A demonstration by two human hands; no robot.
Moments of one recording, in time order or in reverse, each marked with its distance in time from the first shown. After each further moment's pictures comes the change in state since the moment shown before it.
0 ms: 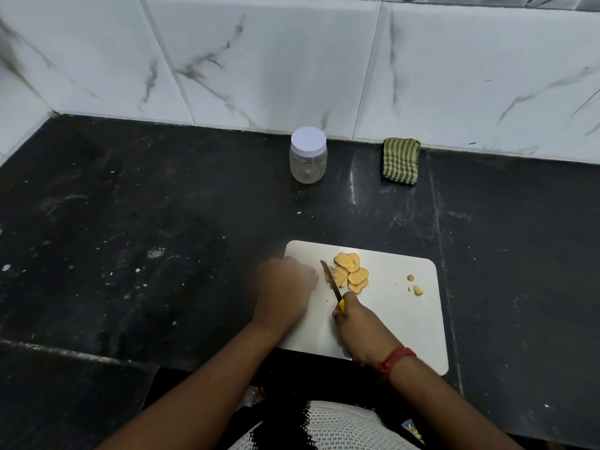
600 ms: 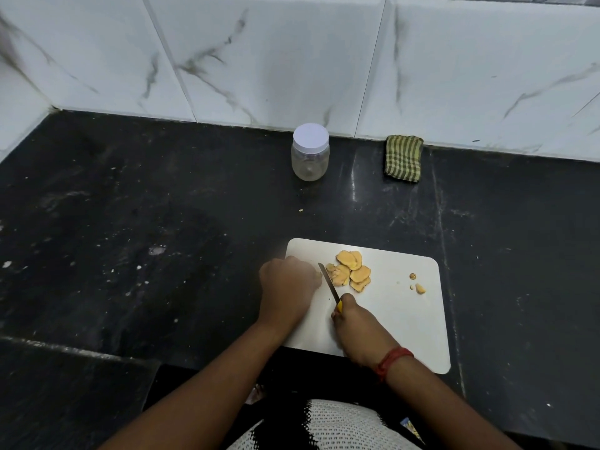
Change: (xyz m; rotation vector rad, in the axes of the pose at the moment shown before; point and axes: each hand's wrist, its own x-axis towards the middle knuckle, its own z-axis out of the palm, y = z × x) left_hand 0.000 0.001 0.007 -0.053 0.010 -0.057; right_hand -0.002 -0.001 0.007 -0.097 0.007 -0.028
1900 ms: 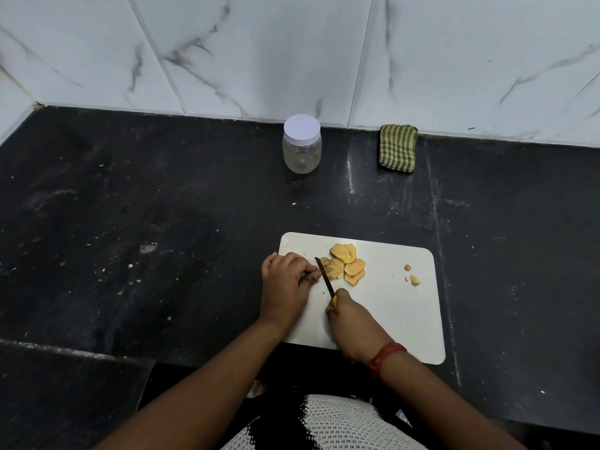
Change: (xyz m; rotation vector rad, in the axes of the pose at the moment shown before) left_hand 0.003 0.009 0.007 -0.209 0.060 0.047; right_hand -0.003 -0.001 0.000 0.018 0.000 -0.002
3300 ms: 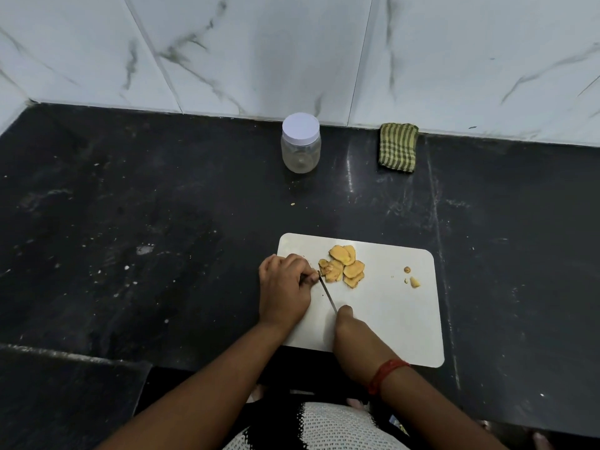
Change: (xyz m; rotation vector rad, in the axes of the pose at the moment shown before) left_hand -0.001 0.003 0.000 0.082 -0.014 -0.049; right_hand -0.009 0.018 0.014 -0.299 0.011 -0.049
